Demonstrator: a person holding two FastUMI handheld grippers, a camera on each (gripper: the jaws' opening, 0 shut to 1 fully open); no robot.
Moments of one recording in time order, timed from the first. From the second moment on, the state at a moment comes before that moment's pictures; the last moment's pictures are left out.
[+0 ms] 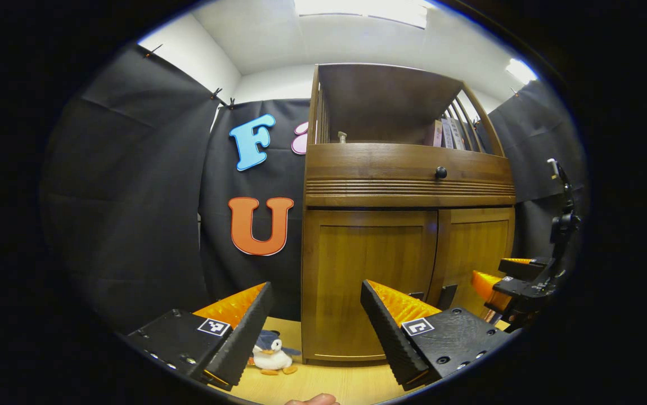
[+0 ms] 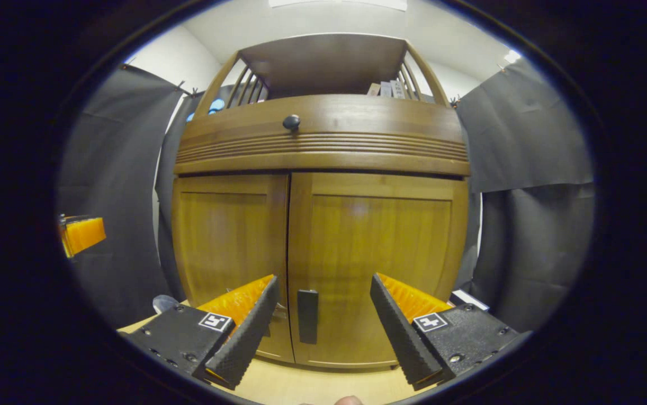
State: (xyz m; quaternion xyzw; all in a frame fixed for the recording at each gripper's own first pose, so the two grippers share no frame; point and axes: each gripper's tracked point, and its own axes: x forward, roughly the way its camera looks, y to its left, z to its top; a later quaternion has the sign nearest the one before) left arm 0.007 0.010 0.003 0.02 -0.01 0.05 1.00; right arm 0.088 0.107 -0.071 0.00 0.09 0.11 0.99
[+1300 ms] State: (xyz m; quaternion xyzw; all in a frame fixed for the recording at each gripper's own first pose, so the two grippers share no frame) left arm -0.017 0.053 -0.007 0.02 0.01 0.11 0.99; right arm 0.158 0.146 -0.177 0.04 0.23 0.09 0.97
